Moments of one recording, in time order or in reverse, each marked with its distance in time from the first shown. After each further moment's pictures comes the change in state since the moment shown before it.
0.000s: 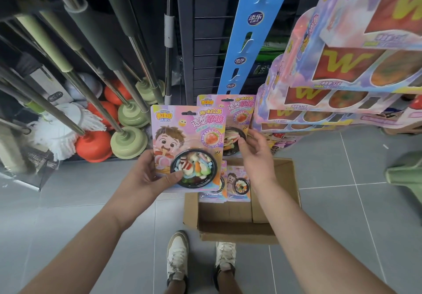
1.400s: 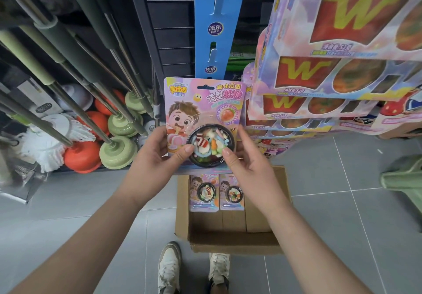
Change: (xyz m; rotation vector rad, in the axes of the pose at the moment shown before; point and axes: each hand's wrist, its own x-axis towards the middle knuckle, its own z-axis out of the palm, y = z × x) left_hand 0.045 0.036 0.061 0.098 0.009 0.262; right_hand -0.026 -0.040 -0.044 -0.142 -0.305 -0.263
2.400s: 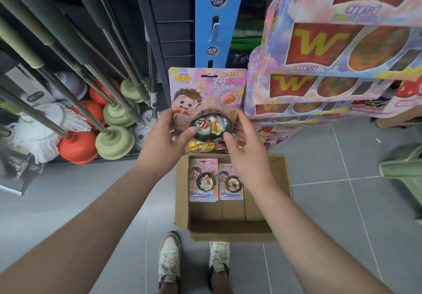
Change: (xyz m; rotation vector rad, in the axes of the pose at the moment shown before) left_hand 0.026 -0.024 0.009 0.383 0.080 -0.018; right_hand 0.019 0.029 0.019 -0.151 0.198 -0.006
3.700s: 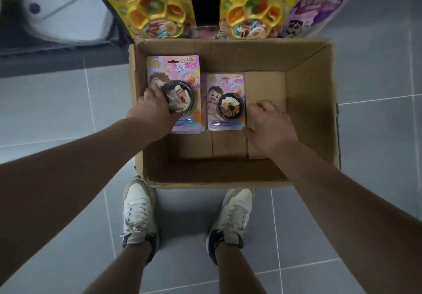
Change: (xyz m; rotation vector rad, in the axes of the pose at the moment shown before) left_hand 0.022 -0.324 0.249 0.860 -0.397 -0.363; right_hand 0.004 0.413 0.023 -1.028 -0.449 0.176
